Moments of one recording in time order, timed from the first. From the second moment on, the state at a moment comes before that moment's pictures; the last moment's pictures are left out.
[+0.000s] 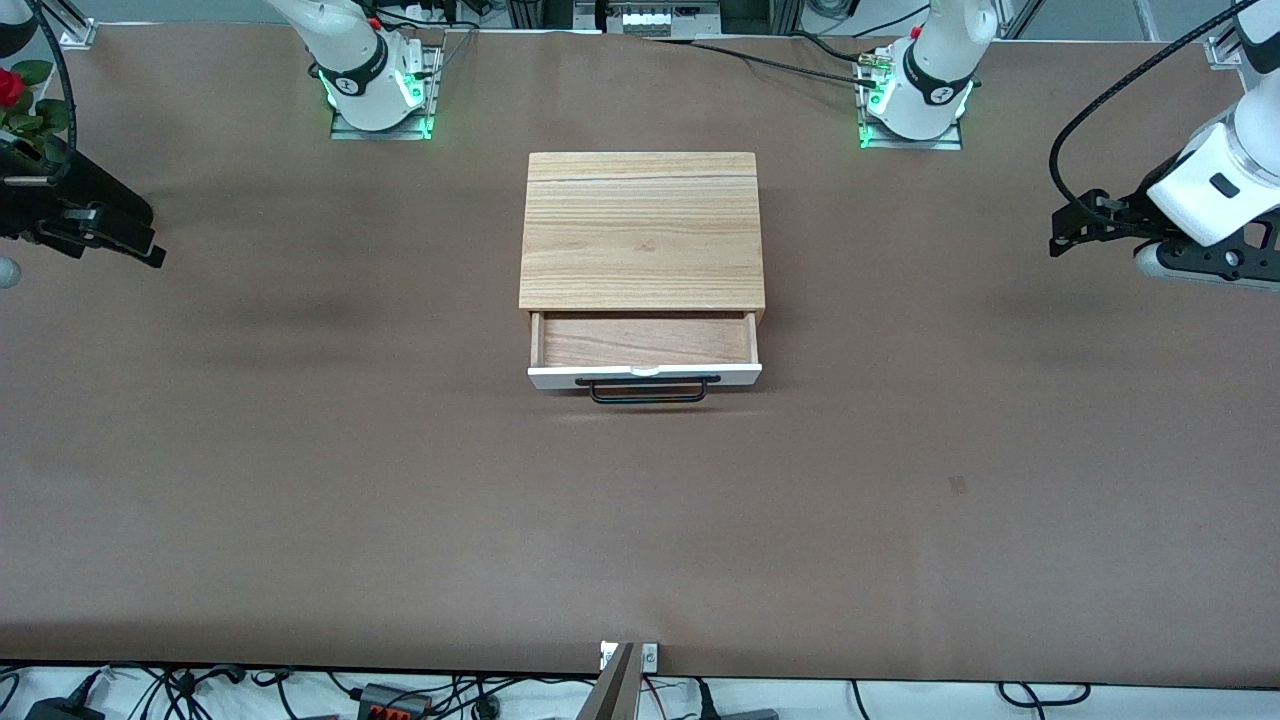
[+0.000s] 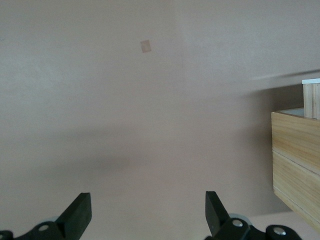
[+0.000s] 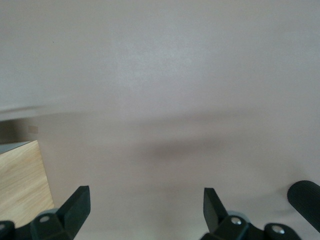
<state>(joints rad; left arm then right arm) 0.08 -0.04 -0.10 -1.75 -0.02 1.64 0.08 -0.02 0.01 -0.05 -1.66 0.02 1.63 0.05</state>
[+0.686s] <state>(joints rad) 0.07 0.01 -0.10 -1.67 -0.02 1.64 0.08 -0.02 0.01 -0.05 -1.66 0.02 1.63 0.05</state>
